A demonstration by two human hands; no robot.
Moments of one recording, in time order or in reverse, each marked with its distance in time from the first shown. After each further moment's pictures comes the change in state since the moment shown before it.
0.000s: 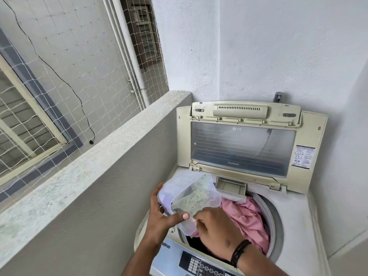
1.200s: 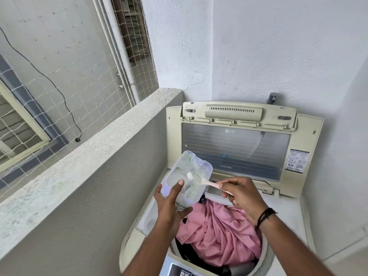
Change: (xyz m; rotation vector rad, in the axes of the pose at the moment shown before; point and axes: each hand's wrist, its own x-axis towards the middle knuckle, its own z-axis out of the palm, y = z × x) left_hand 0.072 0.002 0.065 -0.470 0.210 -0.373; right_hand 0.052 0.079 -0.077 0.954 0.266 0.462
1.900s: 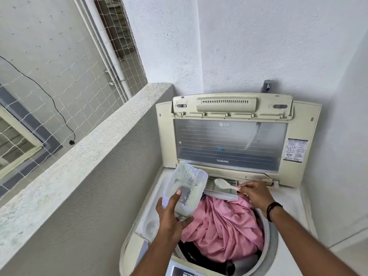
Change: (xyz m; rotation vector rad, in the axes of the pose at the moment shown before) left_hand 0.017 -0.029 -0.009 -0.010 0.112 -0.184; right_hand 0.071 0.108 -0.070 -0.185 0.200 0.174
